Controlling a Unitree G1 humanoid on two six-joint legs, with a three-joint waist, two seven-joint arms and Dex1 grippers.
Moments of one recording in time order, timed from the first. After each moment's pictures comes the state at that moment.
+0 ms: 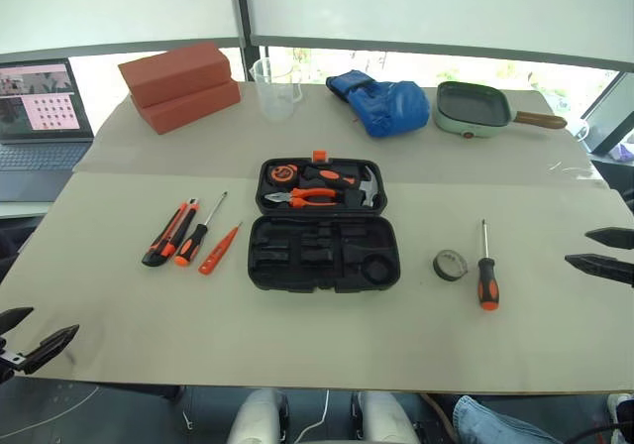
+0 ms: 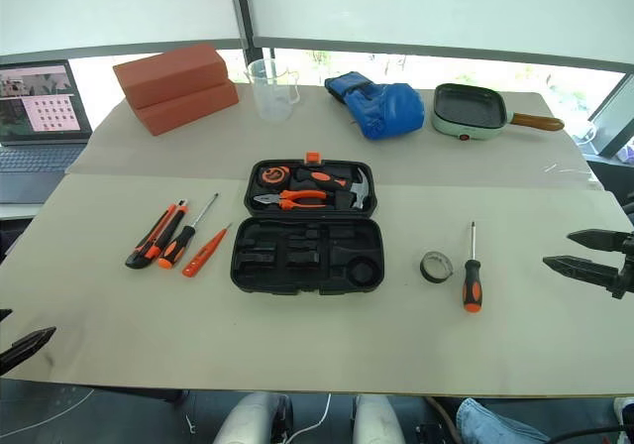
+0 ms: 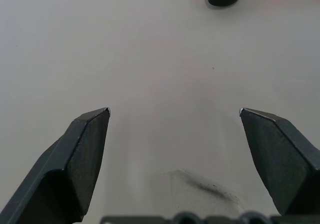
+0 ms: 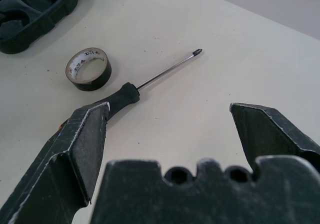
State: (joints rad) left arm 0.52 0.84 0.84 -0.03 -0.44 0.36 -0.99; right arm -0.41 -1.18 -0.31 0.83 0.34 0.15 1.50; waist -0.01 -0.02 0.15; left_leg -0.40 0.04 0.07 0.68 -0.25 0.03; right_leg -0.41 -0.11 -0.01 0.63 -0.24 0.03
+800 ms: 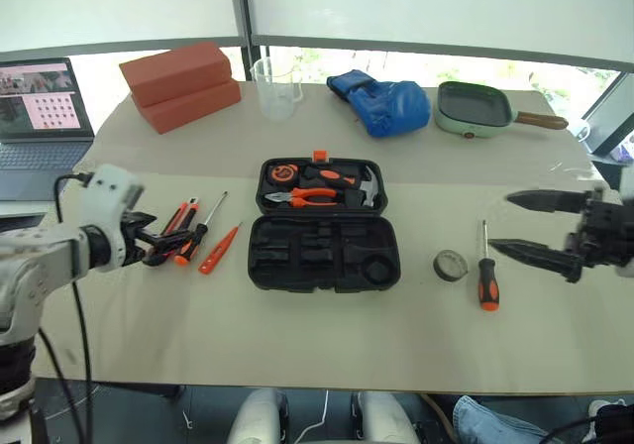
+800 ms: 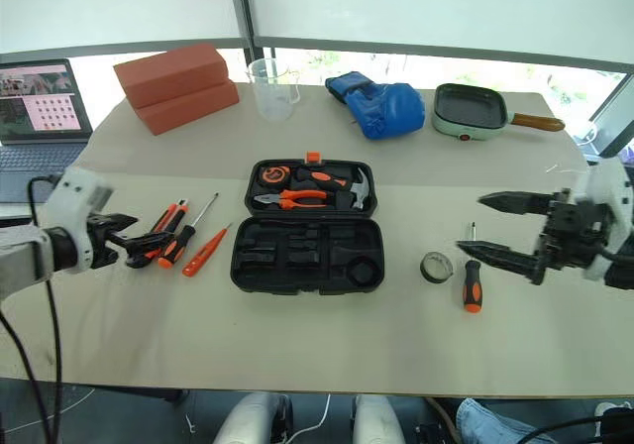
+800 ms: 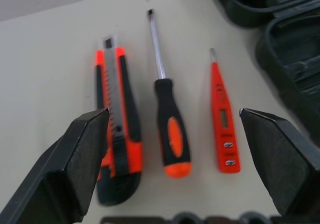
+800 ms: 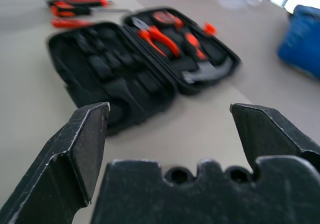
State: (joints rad) left arm -0.34 0.95 0.25 -0.31 -0.57 1.22 -0.56; right arm -0.13 -1.01 -0.47 -0.27 0.70 0.49 1.20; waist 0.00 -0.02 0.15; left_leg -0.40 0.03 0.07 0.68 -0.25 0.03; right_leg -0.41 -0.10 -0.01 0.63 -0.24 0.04
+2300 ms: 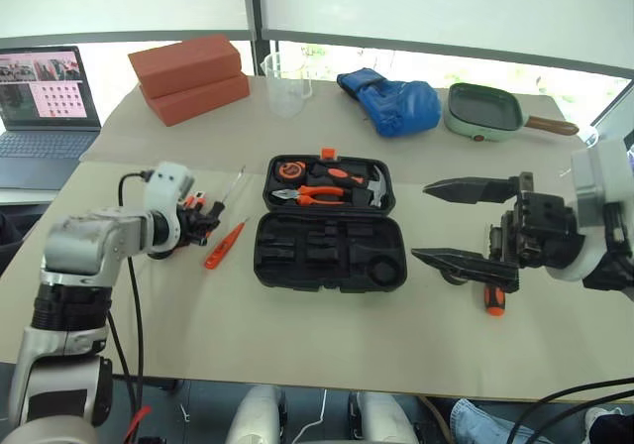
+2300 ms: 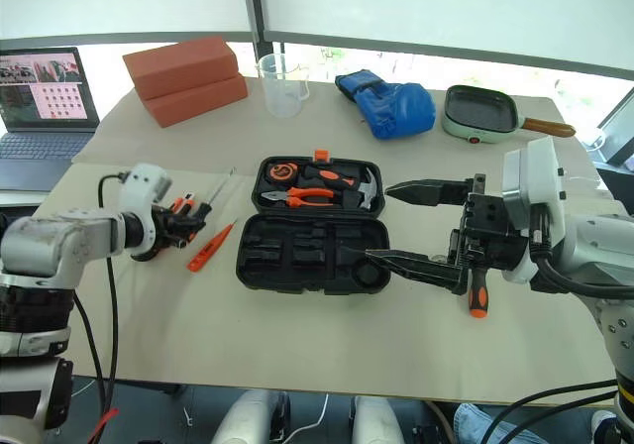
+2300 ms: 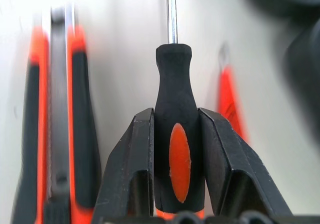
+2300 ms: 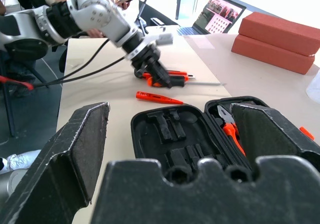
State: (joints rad) left arm -0.65 0.76 0.08 0.01 -0.43 1.14 -0.56; right arm -0.25 -0.96 -0.36 -0.60 1.00 0.67 0.93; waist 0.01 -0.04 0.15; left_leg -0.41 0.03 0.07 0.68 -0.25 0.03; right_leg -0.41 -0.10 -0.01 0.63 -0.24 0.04
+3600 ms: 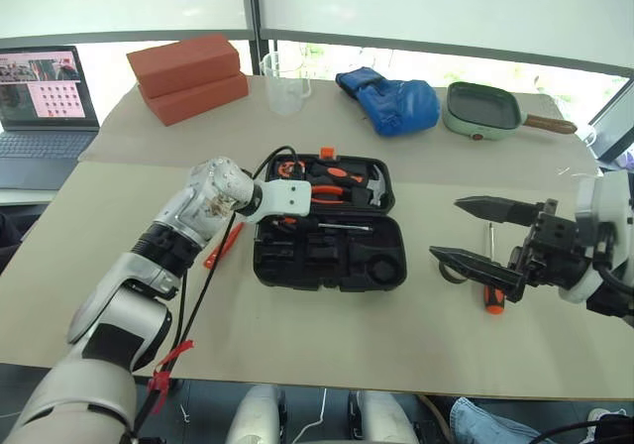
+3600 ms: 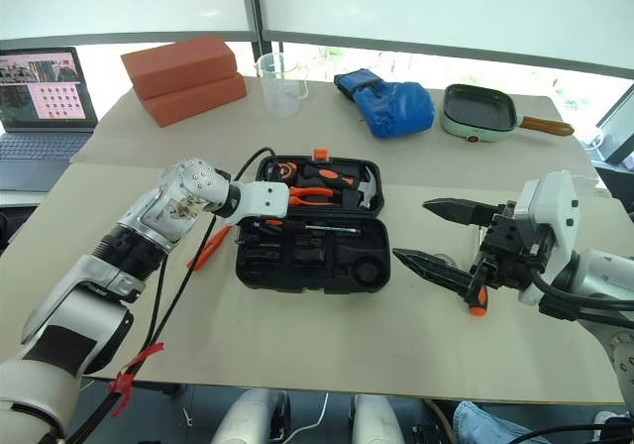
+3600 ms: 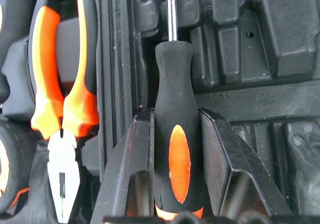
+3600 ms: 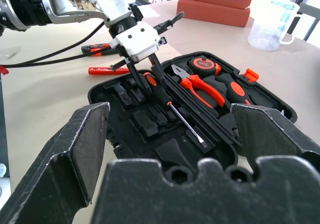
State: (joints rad) left arm -0.99 0.57 -0.53 0.46 0.19 0.14 -1.20; right arm -0.01 -0.92 -0.49 -0.64 0.94 0.66 0.80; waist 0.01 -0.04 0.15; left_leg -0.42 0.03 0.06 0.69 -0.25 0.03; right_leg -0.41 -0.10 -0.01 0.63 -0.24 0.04
